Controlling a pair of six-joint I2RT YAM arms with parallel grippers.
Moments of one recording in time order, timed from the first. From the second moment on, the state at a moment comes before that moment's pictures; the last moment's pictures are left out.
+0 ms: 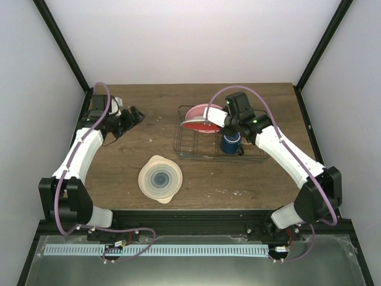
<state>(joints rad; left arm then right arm) -0.03 1.42 1.19 -0.61 0.38 -0.56 0.50 1.46 1.30 -0.57 0.04 -0.95</state>
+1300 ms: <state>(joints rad) -0.03 1.59 1.27 -0.74 0.36 -0.52 0.50 1.59 1.35 -0.62 0.04 -0.82</state>
